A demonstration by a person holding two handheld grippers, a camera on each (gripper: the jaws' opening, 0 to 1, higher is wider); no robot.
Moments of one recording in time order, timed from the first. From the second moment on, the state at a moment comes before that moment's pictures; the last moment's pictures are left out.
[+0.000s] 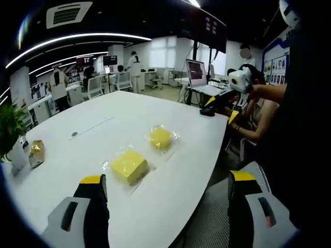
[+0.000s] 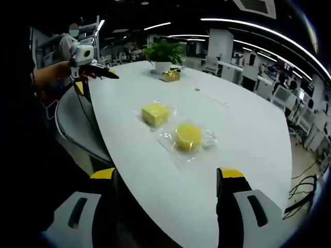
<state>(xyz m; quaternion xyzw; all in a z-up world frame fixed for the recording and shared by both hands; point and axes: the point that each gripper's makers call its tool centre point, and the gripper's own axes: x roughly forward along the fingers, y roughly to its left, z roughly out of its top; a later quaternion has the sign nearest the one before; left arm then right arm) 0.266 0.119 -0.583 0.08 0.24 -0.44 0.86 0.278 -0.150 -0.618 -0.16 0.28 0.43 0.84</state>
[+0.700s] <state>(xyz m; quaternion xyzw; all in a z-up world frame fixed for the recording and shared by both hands) 0.273 0.120 -0.581 0.08 0.24 -0.43 0.87 0.285 -0.142 -0.613 -0.16 0.27 0.44 0.84</state>
